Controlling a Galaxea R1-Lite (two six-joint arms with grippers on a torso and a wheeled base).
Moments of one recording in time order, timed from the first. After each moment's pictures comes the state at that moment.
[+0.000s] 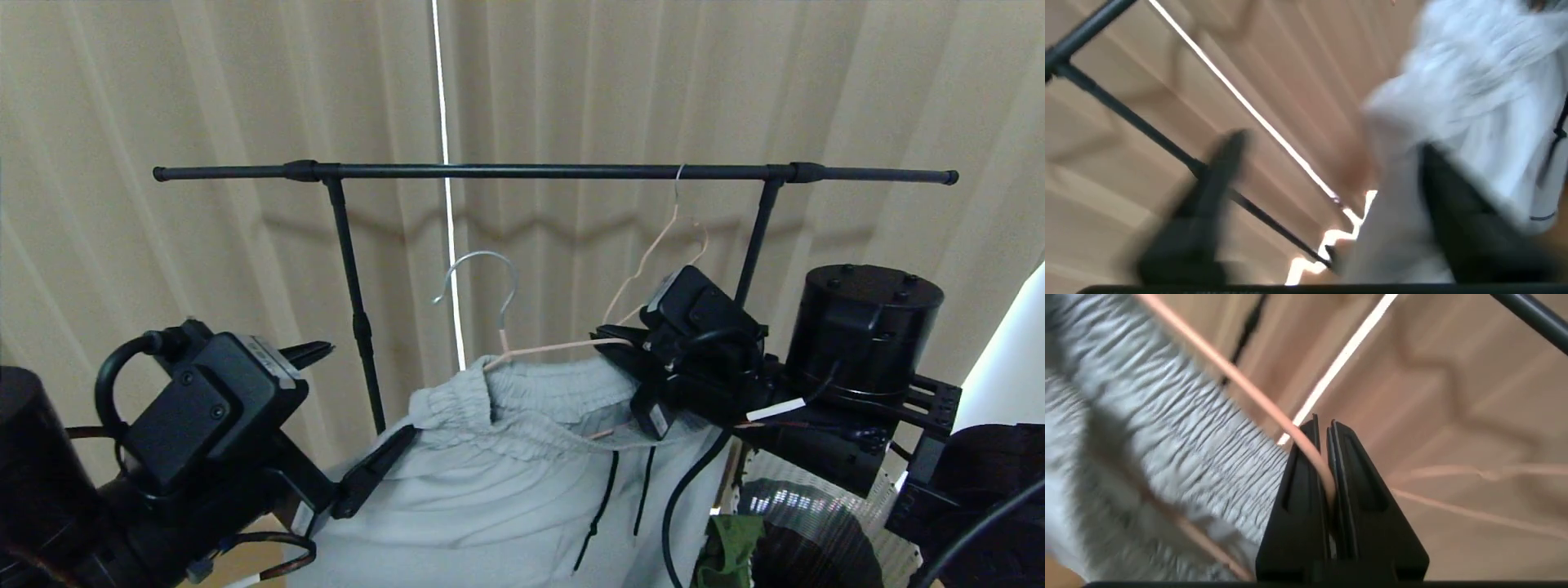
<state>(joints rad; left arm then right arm) -0.66 1.30 -0.36 -0.79 0.18 0.47 0.67 1.73 -0.72 -0.85 0.01 -0.41</state>
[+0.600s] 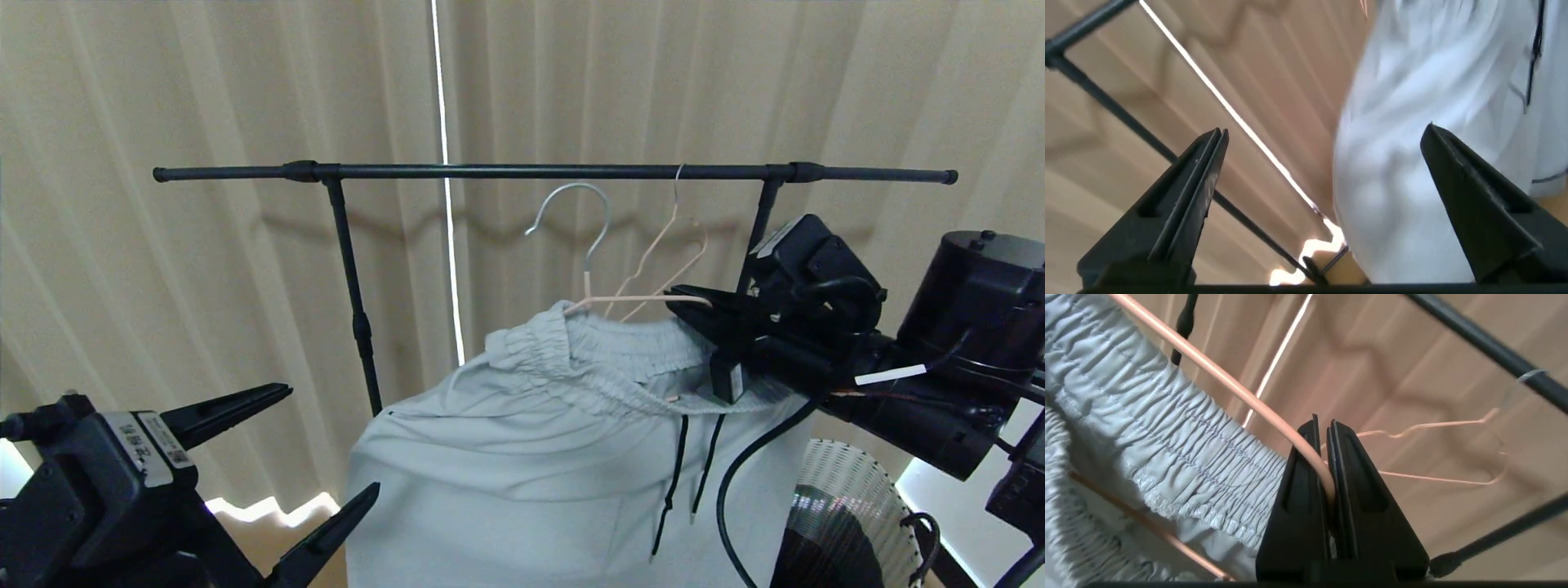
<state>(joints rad) -0.65 1.14 -0.21 -0.78 0.11 0.44 0.55 1.59 -0.67 -0.85 0.02 -0.38</state>
